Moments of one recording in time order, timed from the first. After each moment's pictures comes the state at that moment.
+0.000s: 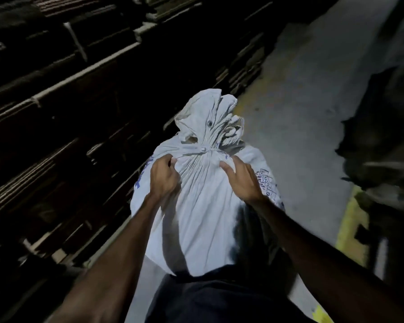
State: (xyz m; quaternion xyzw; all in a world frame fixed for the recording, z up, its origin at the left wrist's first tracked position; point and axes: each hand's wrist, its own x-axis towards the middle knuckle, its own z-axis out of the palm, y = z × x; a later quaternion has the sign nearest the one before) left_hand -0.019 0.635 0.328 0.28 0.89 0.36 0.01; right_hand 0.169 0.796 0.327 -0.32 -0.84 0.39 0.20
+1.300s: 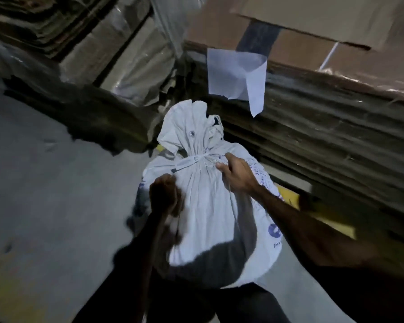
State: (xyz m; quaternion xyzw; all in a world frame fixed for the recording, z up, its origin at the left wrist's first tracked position) left_hand 0.201 1.248 0.160 0.82 0.41 0.11 0.38; right_hand 0.392 1.088 0.173 -0.85 -0.34 0.21 0.34
